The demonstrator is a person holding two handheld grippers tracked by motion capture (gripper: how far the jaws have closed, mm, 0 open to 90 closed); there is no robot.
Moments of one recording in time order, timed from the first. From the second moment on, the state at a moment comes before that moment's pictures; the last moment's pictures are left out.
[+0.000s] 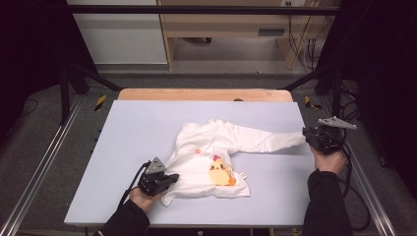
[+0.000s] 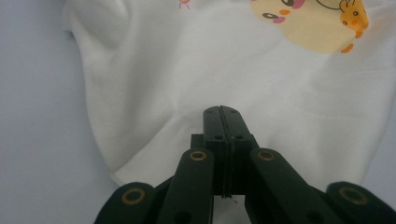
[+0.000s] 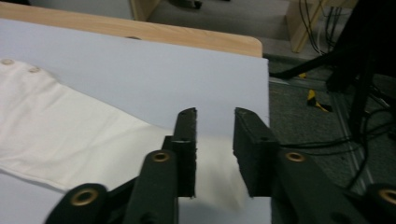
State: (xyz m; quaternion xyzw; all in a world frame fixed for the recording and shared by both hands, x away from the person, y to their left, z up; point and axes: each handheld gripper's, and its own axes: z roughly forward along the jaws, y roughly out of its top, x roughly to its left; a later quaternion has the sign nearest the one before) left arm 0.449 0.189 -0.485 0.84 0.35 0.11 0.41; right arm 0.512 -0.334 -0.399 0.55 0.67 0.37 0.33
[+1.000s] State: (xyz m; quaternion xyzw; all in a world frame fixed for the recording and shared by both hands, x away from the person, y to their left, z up) left arm 0.416 0.219 -0.464 0.81 0.39 0.14 0.40; right arm 0.462 -0.224 -0.433 0.42 0.75 0.48 0.17
